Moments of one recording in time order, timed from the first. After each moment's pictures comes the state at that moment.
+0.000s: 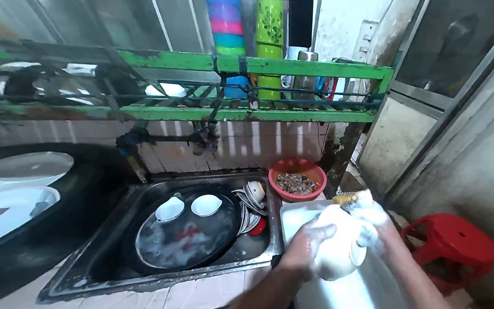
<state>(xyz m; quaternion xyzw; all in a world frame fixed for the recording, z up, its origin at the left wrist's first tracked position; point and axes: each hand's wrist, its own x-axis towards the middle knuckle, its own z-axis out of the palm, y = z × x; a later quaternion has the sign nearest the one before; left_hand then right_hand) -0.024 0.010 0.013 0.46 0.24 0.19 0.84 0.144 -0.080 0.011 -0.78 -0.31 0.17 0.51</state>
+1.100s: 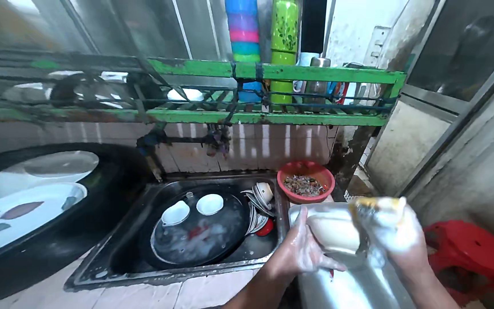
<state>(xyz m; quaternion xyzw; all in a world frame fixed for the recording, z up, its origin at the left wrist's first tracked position) -0.029 0.045 -0.016 0.28 0.24 0.09 0.92 0.105 -0.093 0.034 -0.69 -0.43 -0.02 0.58</state>
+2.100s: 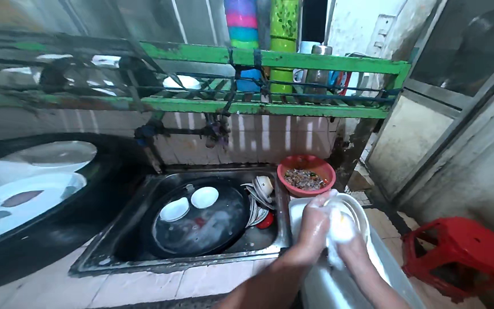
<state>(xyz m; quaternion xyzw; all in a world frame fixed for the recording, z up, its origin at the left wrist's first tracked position) -0.003 0.024 -0.001 0.61 0.30 0.31 0.66 0.058 -0.066 -0.005 -0.81 -0.39 0.19 0.40</state>
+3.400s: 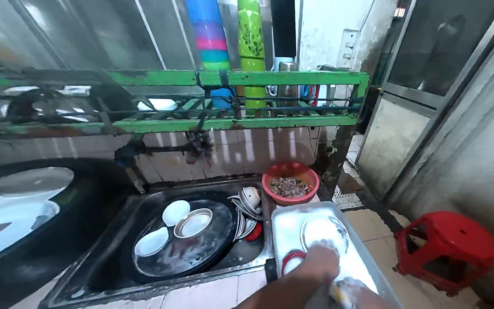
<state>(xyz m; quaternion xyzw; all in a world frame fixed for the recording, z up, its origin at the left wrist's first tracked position) 0.070 -0.009 -0.084 0.95 0.16 -0.21 0.19 0.117 -0.164 -0.076 -0.75 -0.58 0.31 0.04</state>
